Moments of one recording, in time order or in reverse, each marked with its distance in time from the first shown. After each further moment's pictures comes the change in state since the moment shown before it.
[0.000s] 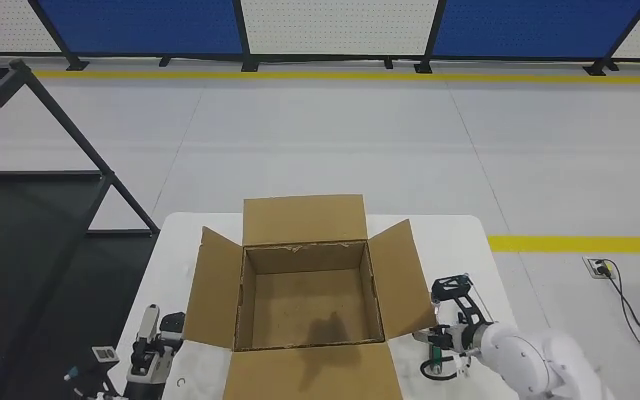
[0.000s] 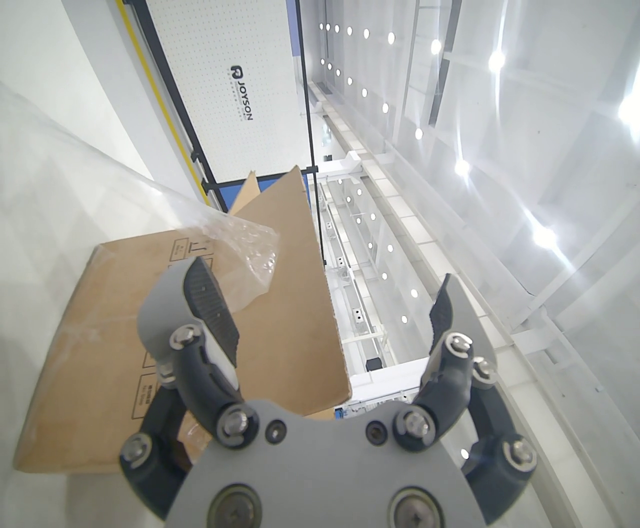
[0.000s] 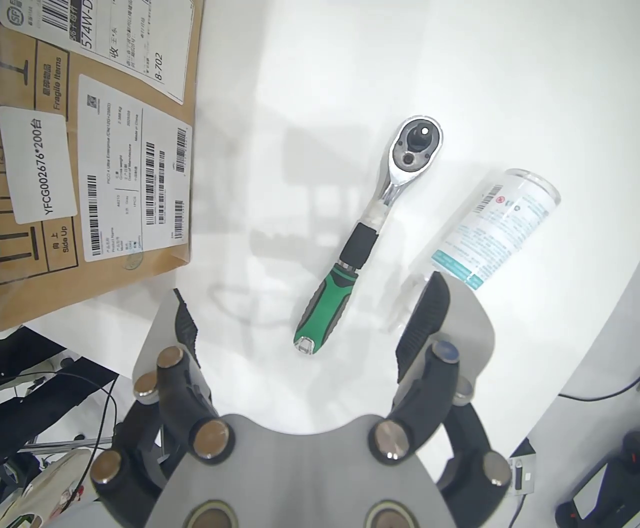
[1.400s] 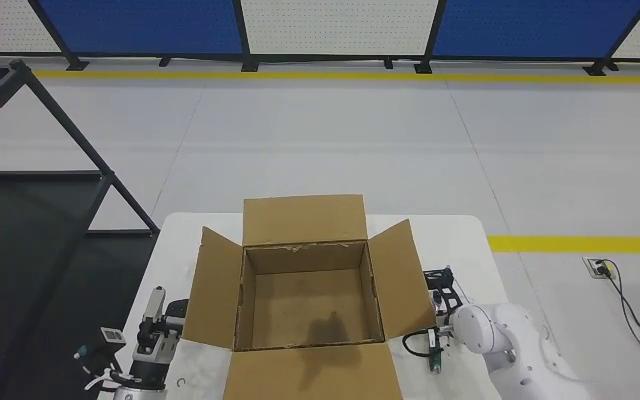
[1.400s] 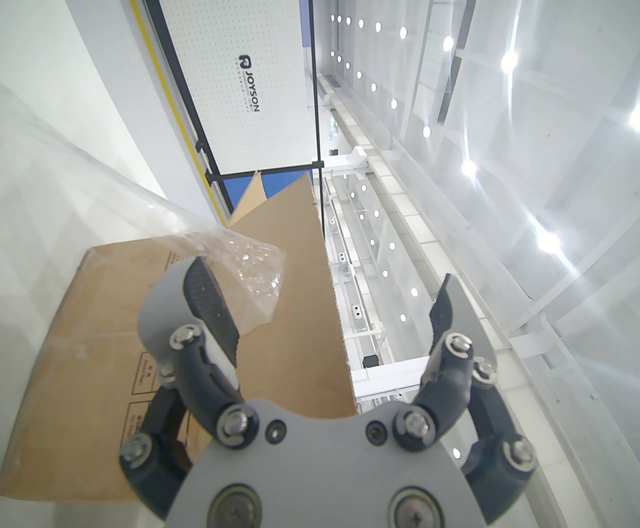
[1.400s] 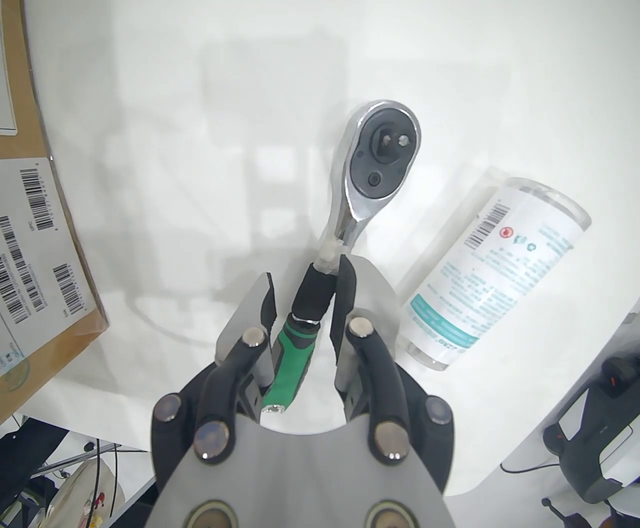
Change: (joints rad) left arm -0.089 0.009 0.002 0.037 -0.029 0.081 -0.032; right arm 0.253 -0.057 -0.222 0.353 -0.095 0.129 0.023
